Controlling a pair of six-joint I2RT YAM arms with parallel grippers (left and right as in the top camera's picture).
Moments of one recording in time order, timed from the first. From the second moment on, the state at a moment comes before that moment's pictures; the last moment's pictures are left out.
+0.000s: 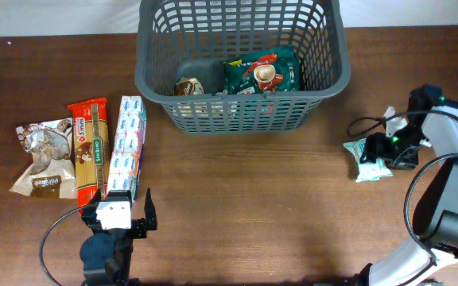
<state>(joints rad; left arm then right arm) 0.06 0.01 0.13 -0.44 0.00 0.09 -0.35 1.91 1.28 -1.03 -0.16 -0.18</state>
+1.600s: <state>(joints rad) 0.06 0.01 0.13 -0.44 0.00 0.09 0.36 2.16 2.66 -1.05 -0.41 -0.37</state>
